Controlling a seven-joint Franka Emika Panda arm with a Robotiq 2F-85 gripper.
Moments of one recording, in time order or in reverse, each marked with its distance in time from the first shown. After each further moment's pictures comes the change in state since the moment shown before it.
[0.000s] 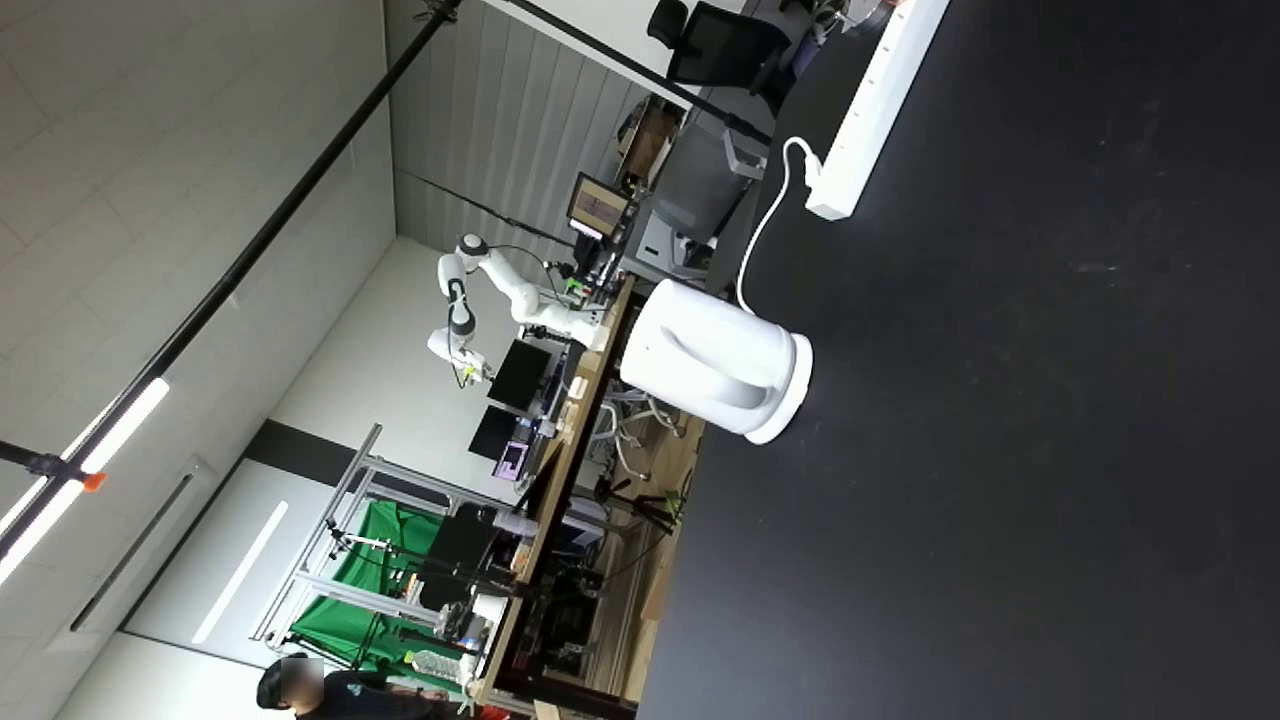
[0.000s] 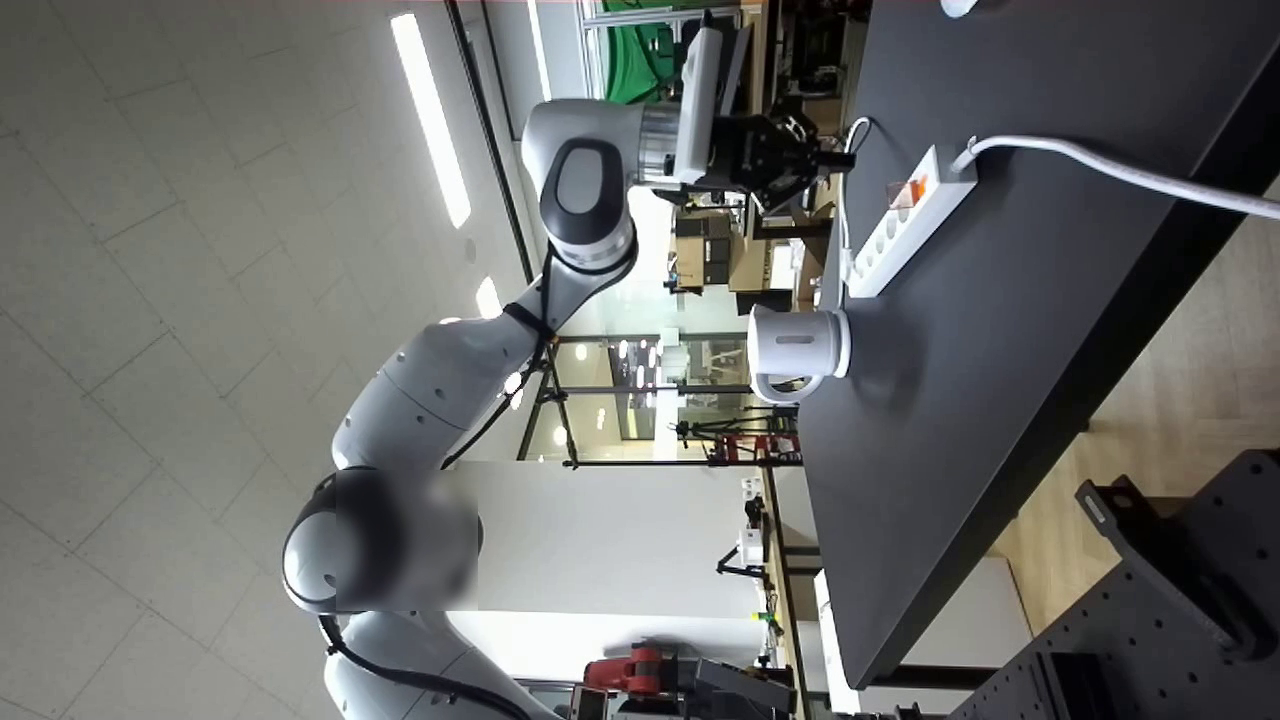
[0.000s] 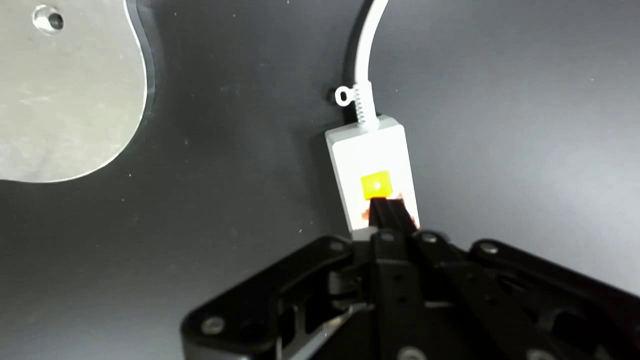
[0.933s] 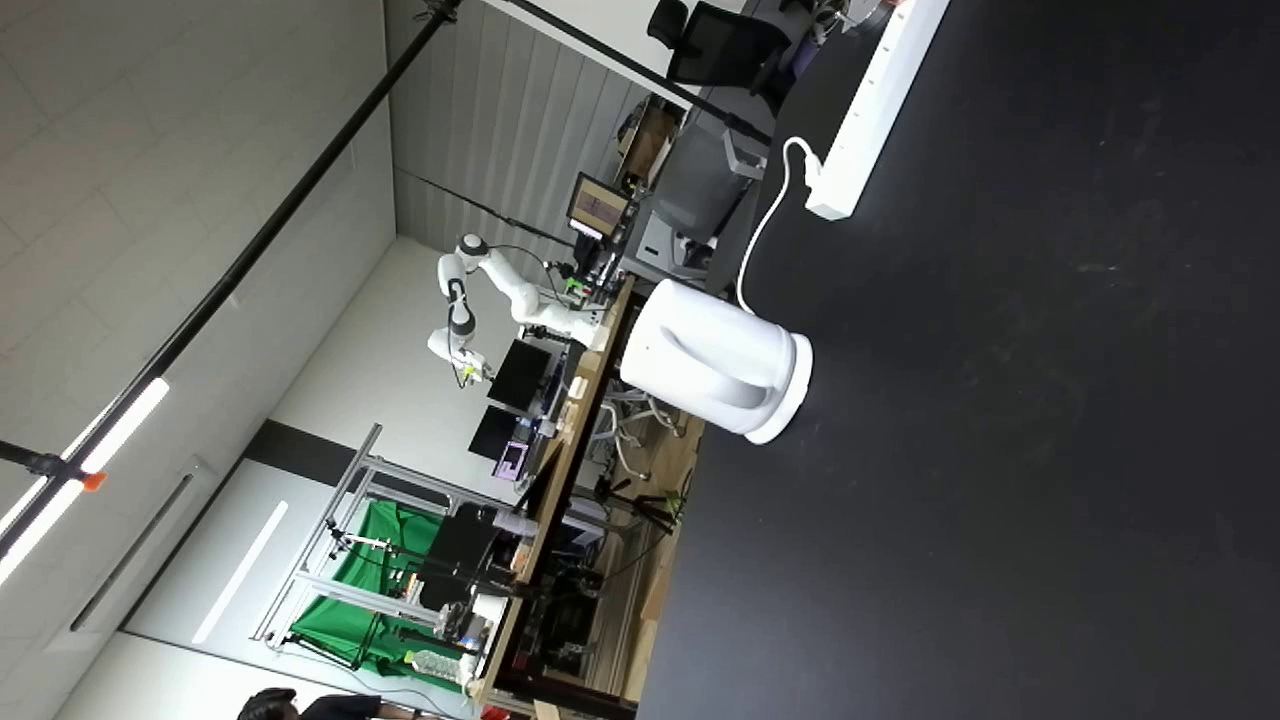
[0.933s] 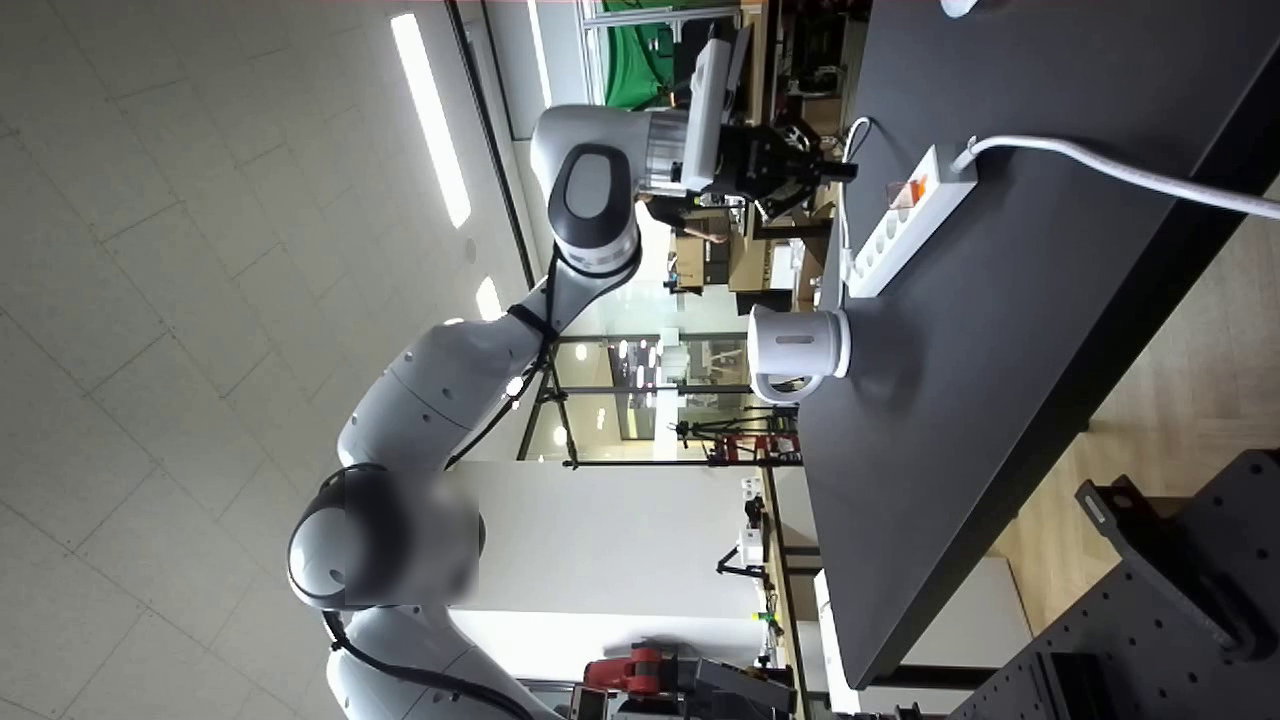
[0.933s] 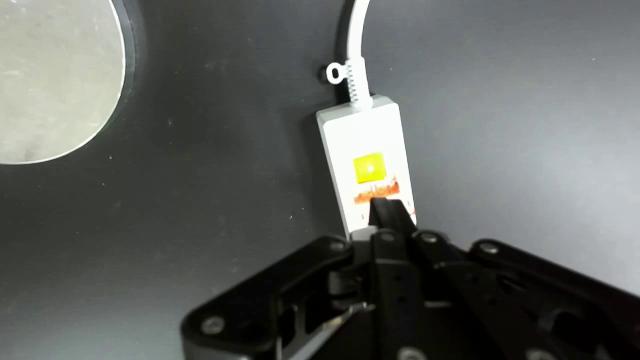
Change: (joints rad) arm 0.006 0.007 0.011 -0.002 0.016 0.001 0.002
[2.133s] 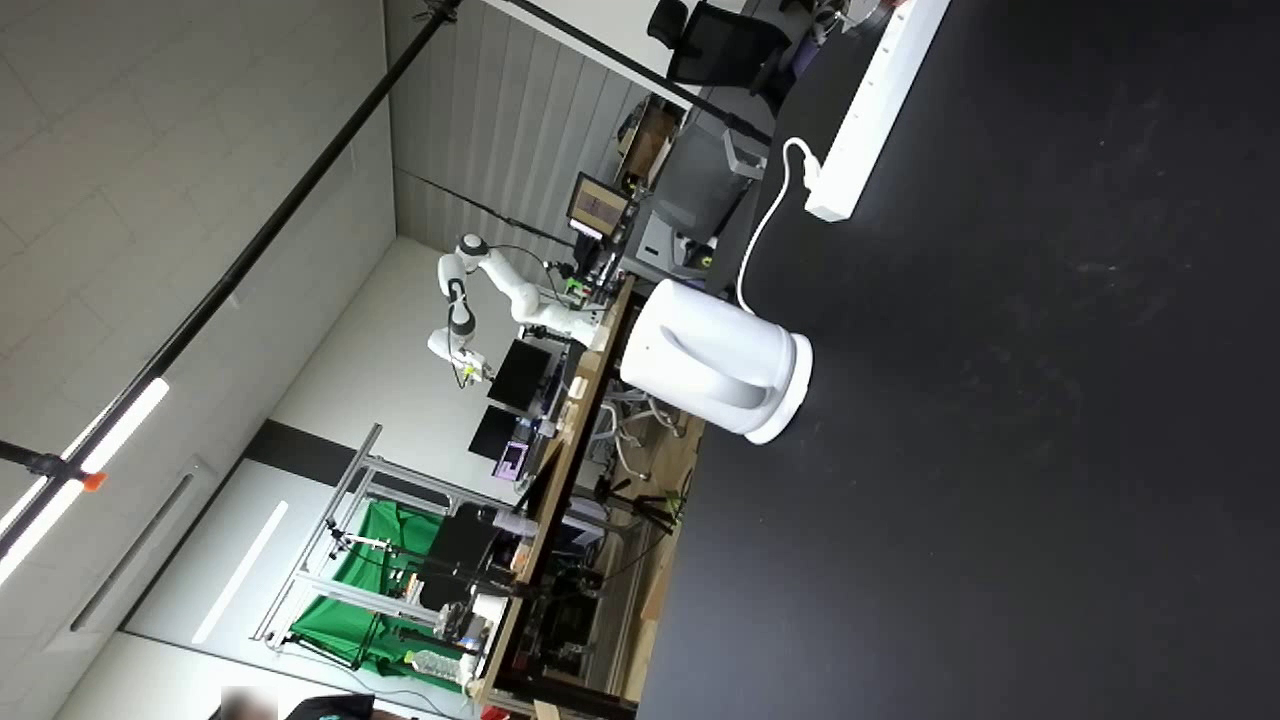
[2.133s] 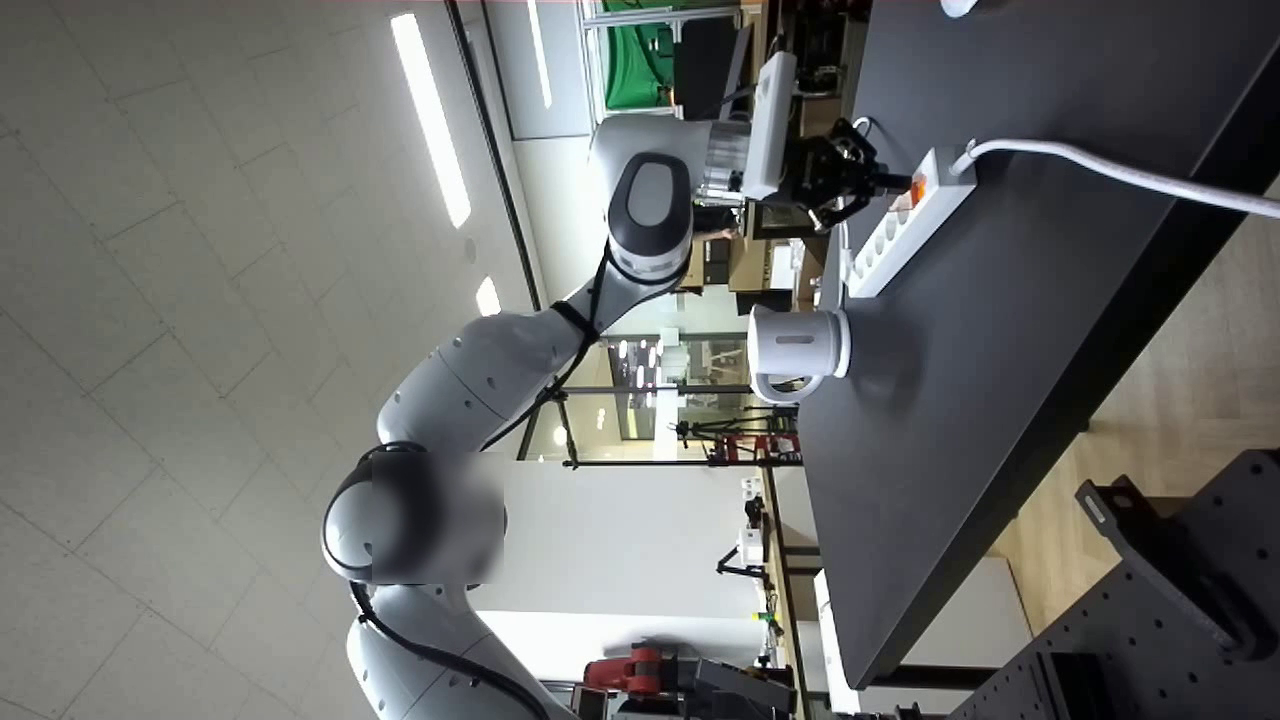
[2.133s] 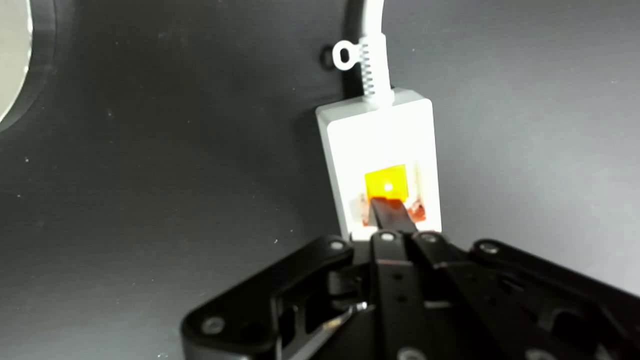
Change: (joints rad) arm 0.001 0.093 0.031 -0.019 0.012 0.104 -0.019
